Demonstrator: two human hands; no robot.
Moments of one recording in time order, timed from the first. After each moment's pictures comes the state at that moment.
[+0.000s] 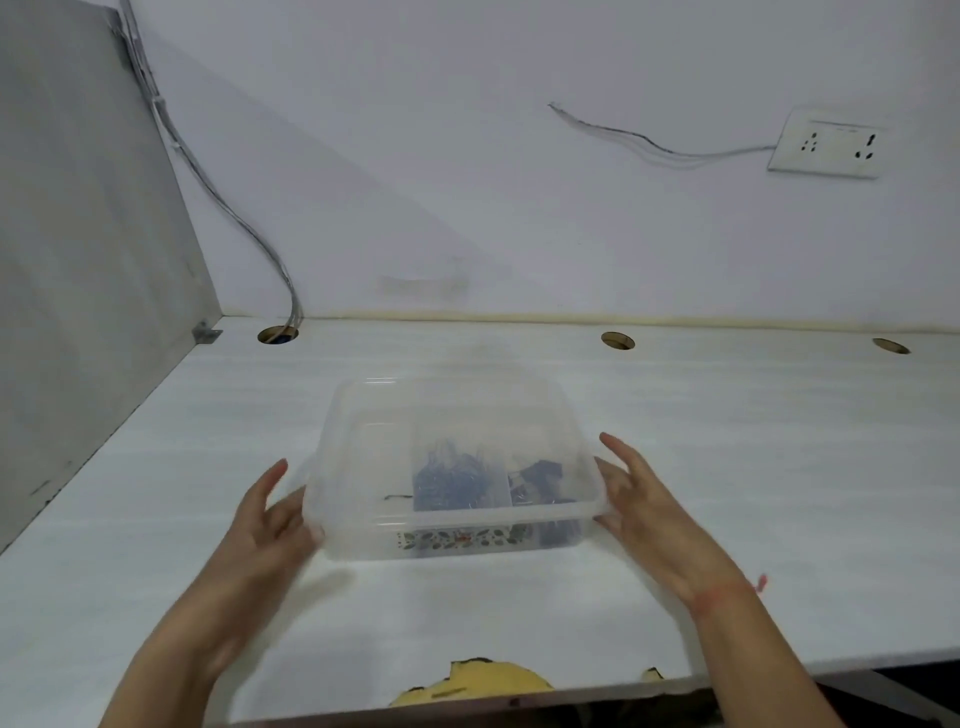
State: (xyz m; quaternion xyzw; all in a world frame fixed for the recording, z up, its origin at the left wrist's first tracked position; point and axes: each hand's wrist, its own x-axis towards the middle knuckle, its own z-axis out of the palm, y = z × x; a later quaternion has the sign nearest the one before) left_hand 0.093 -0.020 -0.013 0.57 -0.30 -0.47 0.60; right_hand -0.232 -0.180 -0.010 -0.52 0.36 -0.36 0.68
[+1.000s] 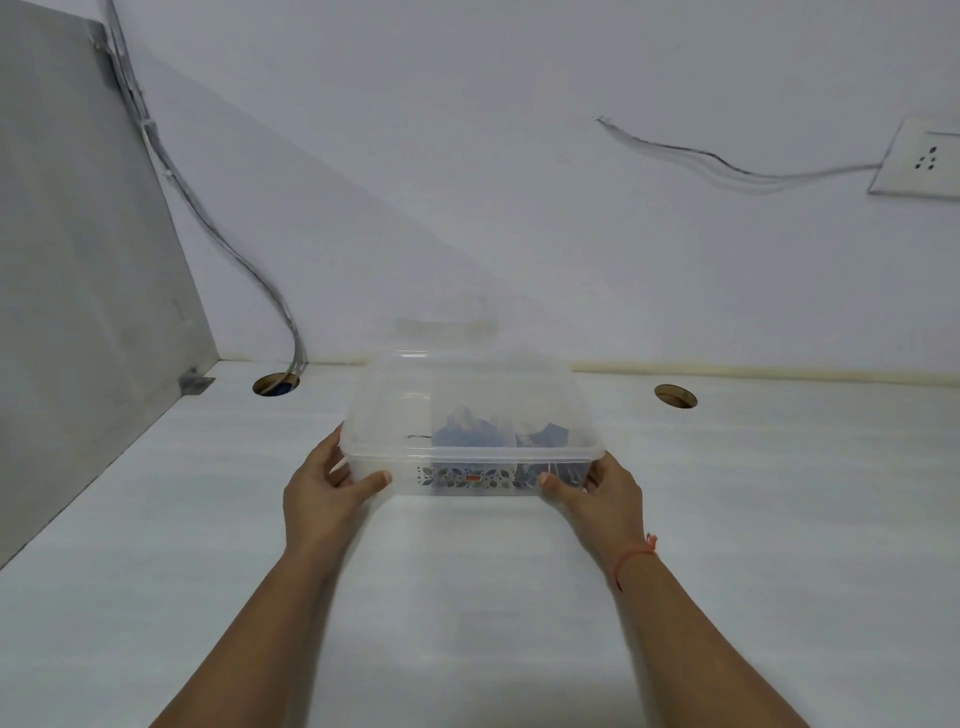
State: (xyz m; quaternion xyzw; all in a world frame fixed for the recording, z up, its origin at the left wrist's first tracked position) left_hand 0.132 -0.214 -0.043 0.65 -0.32 -0.24 0.64; right_hand -0.115 -0.336 -0.060 -0.62 0.47 -0.47 0.42
